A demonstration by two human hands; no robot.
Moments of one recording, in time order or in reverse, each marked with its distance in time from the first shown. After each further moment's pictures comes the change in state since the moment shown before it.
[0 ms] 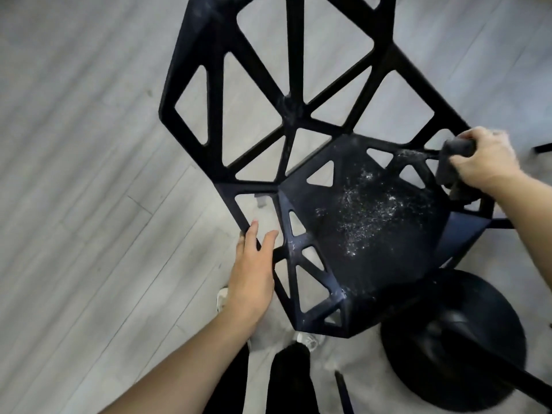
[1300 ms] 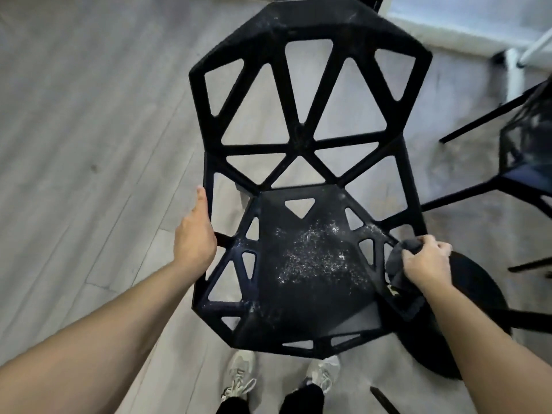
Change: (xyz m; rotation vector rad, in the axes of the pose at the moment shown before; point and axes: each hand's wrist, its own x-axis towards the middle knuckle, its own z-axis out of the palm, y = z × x) left_hand 0.145 -0.099 -0.115 0.001 0.138 0.120; right_hand -0.223 -0.029 0.109 0.196 0.099 0.580
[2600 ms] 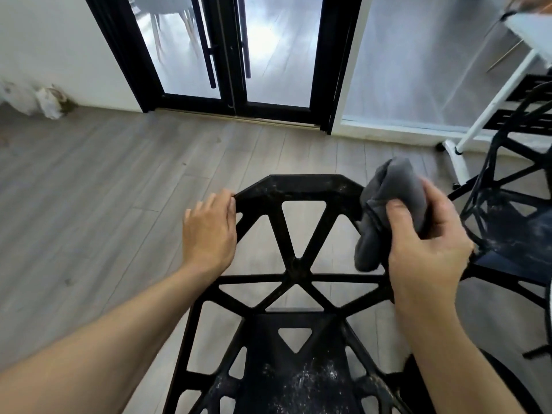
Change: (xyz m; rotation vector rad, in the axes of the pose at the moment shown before) left_hand 0.130 0.174 -0.084 -0.051 0.393 0.462; right_hand -0.064 -0.219 -0.167 1.157 0.402 -0.504
